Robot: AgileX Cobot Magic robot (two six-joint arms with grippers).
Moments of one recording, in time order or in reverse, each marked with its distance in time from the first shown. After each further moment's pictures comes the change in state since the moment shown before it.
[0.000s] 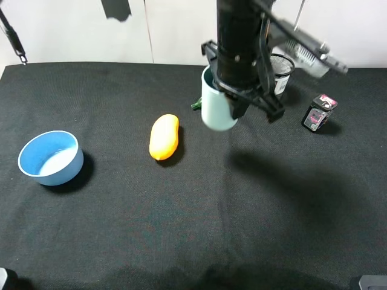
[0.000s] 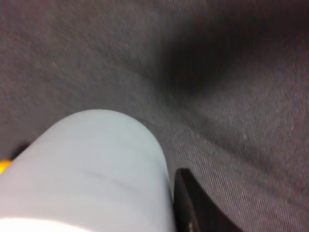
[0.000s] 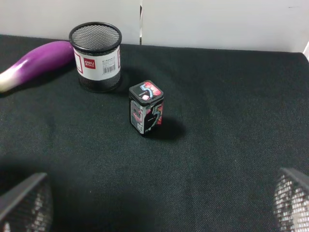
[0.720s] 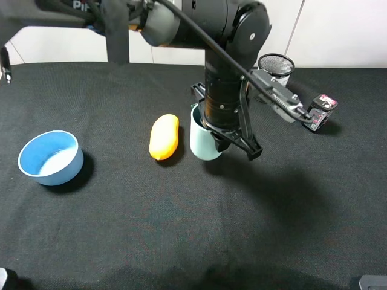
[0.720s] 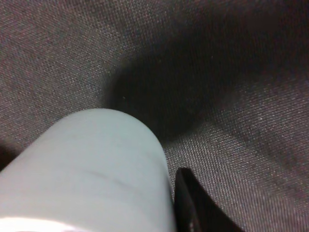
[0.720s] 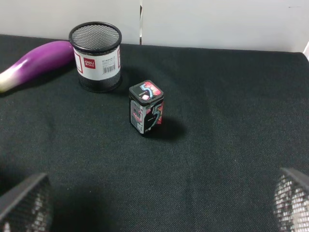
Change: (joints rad) left arm -0.001 0.002 0.239 -0.008 -0.201 -0.013; right arm 0.000 0.000 0.000 0.000 0.000 0.000
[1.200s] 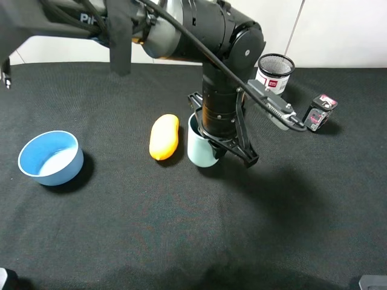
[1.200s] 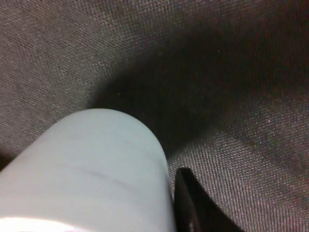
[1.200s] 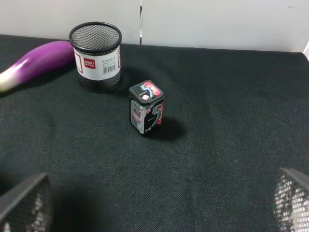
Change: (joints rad) left arm 0.000 0.013 0.045 0.000 -0.031 -0.036; right arm 0.000 0.000 0.000 0.001 0.000 0.000
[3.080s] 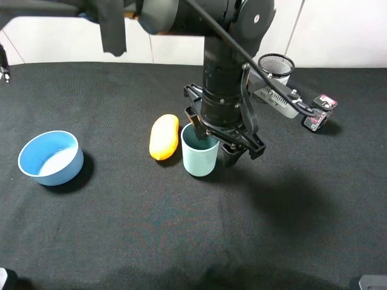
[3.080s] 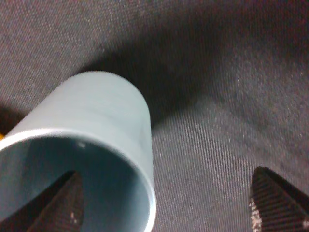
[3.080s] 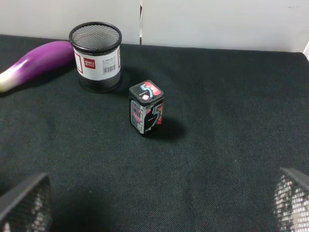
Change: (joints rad) left arm 0.000 -0.026 -0.114 -0.045 0.207 -0.030; right arm 0.000 0.000 0.000 0.000 0.000 0.000
